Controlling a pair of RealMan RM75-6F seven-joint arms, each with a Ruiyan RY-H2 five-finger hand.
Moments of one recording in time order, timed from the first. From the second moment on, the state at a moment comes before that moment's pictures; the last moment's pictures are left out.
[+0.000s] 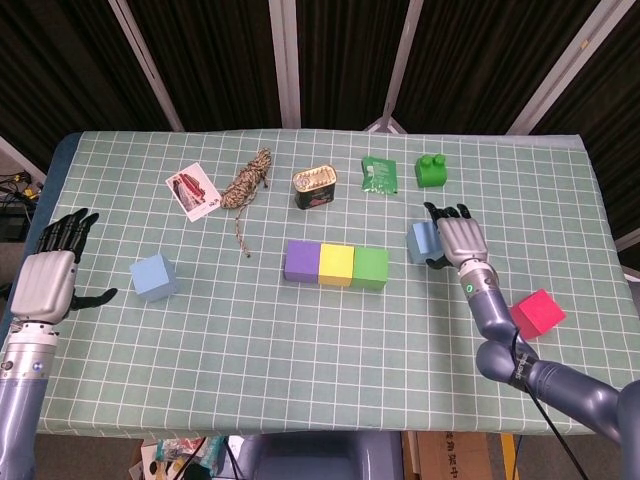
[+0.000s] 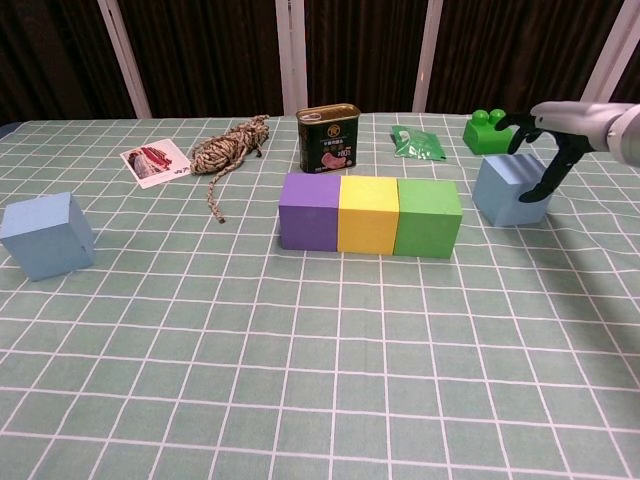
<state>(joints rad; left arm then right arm) -0.36 -1.10 -0.21 -1.89 1.13 1.34 0.28 0.83 -1.48 0.24 -1.19 -0.77 0.76 -0.32</state>
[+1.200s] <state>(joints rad) -0.35 -1.07 -0.21 -1.92 1.16 1.34 0.24 0.77 -1.35 0.26 -1.49 -0.81 0.94 -0.36</state>
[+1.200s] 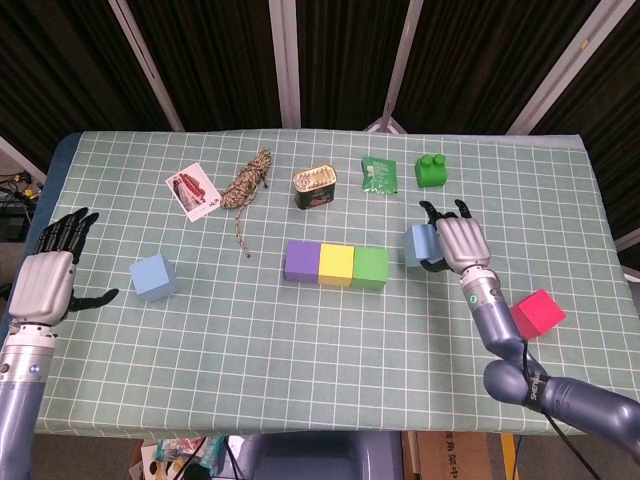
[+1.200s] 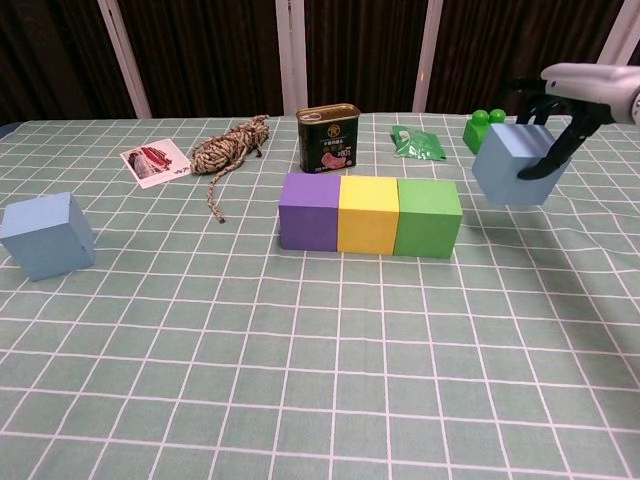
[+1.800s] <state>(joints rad) -0.36 -1.07 -0.20 -1.94 1.17 1.32 0.23 0.76 -1.20 0.30 -2.00 -0.72 1.20 -0.56</state>
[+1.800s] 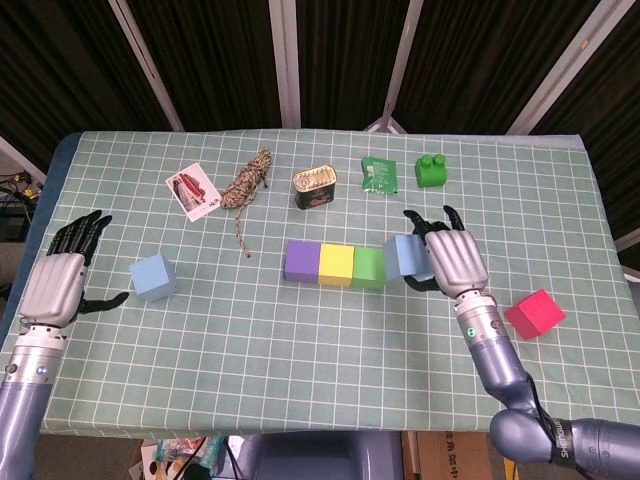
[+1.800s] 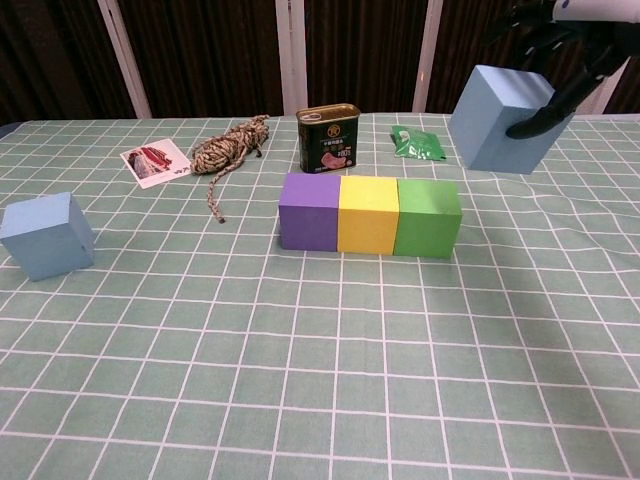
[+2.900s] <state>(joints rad) -0.36 -1.06 -0.20 -1.93 1.18 1.32 0.23 1.01 -1.56 0.47 -1.87 -0.28 1.50 -0.95</state>
